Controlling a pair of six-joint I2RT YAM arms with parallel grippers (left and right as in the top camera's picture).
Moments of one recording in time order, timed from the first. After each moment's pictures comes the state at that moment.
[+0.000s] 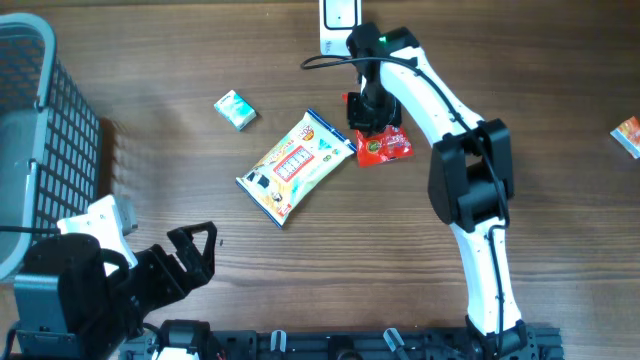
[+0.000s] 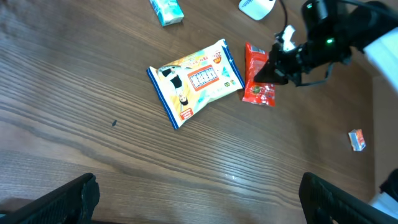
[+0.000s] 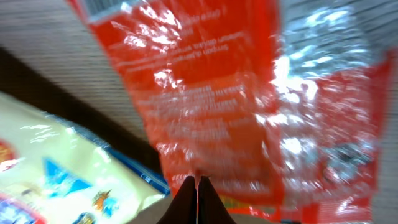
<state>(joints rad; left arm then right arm) -0.08 0.72 1.39 -1.48 0.17 -0.57 0.39 2.41 2.11 -1.31 -0.11 0.42</state>
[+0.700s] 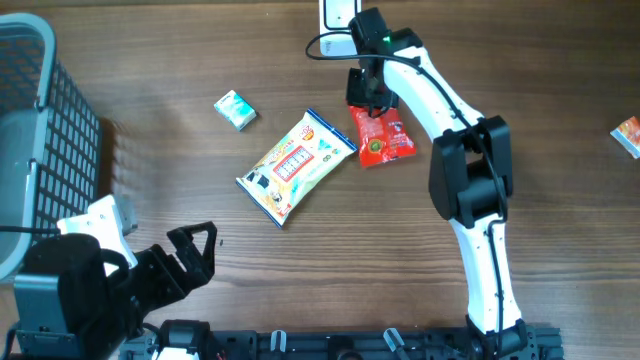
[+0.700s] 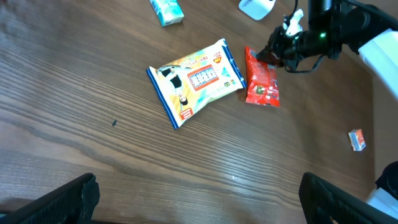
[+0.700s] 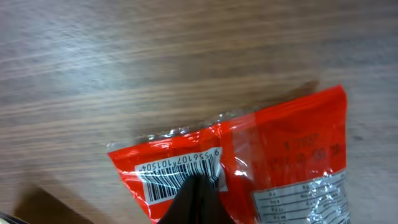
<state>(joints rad) -0.08 0.72 1.39 -1.48 0.17 -0.57 0.36 2.46 2.12 -1.05 0.00 0.48</state>
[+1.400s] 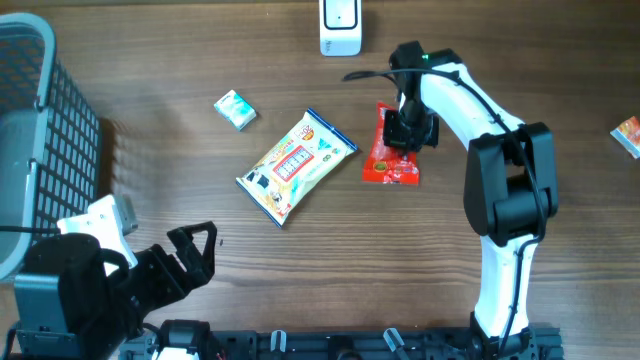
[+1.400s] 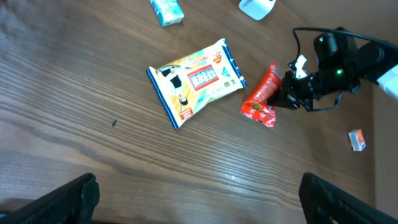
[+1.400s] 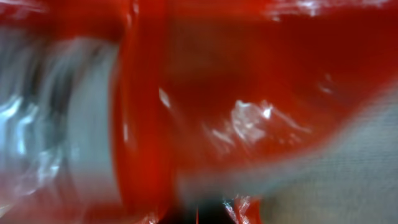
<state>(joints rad) -0.08 0.72 1.39 -1.48 0.17 -0.57 0.26 2.23 1.70 -1.14 -0.08 0.40</state>
